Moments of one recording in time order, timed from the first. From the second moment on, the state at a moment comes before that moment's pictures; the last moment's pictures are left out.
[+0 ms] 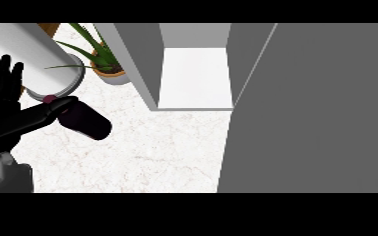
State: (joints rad) left arm -0.18 0.13 0.25 -1.90 0.08 0.30 0.36; right arm -0.53 -0.22 0.02 -2.49 -0.08 -0.12 0.99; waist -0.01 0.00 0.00
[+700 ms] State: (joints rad) left arm -0.04 0.07 0.28 -1.67 0.12 0.22 0.08; right arm -0.58 -0.23 0.01 -2.49 -0.07 -0.14 1.01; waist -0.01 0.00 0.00
